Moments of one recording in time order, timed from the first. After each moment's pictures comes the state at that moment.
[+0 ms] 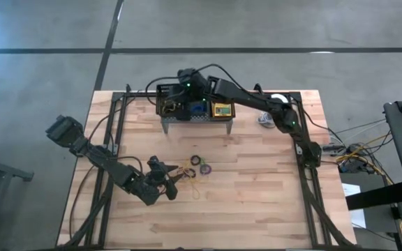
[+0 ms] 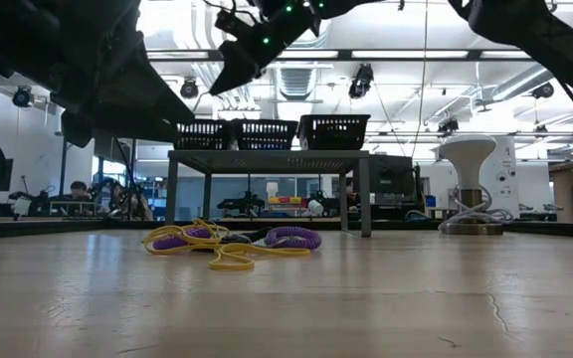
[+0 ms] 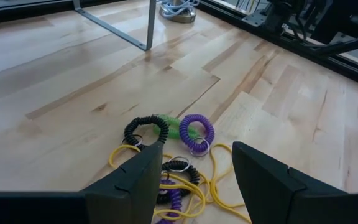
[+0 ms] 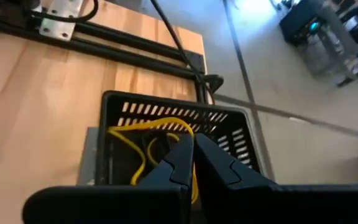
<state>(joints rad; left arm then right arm) -0.60 1.49 0.63 0.07 -0.92 -0.93 -0.30 2.26 2.33 -0.63 0.02 -0.45</state>
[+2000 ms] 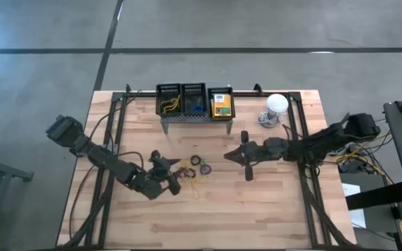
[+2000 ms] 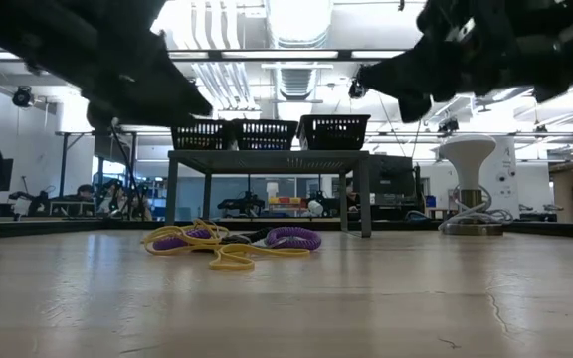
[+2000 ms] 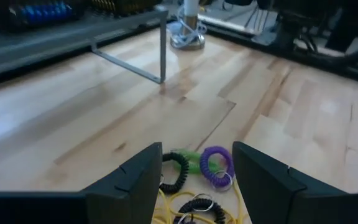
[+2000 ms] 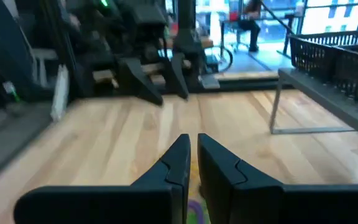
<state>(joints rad) -0.54 1.49 0.63 0.17 -0.98 -0.71 0.11 1.33 0.36 0.89 0.08 0.11</state>
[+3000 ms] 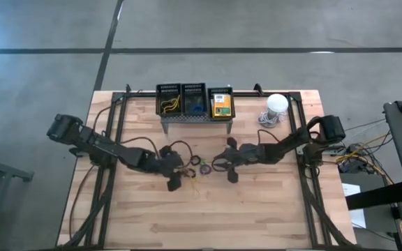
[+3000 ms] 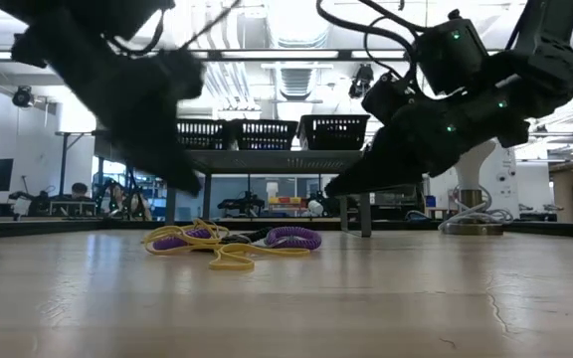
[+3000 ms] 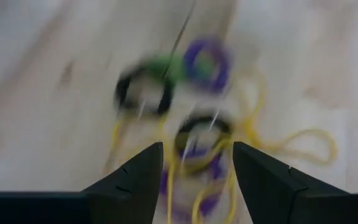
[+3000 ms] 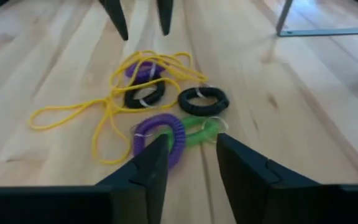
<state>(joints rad) -0.26 1.49 0.66 -0.06 -0.29 -0.51 0.06 1.75 0.52 0.80 0.09 0.10</state>
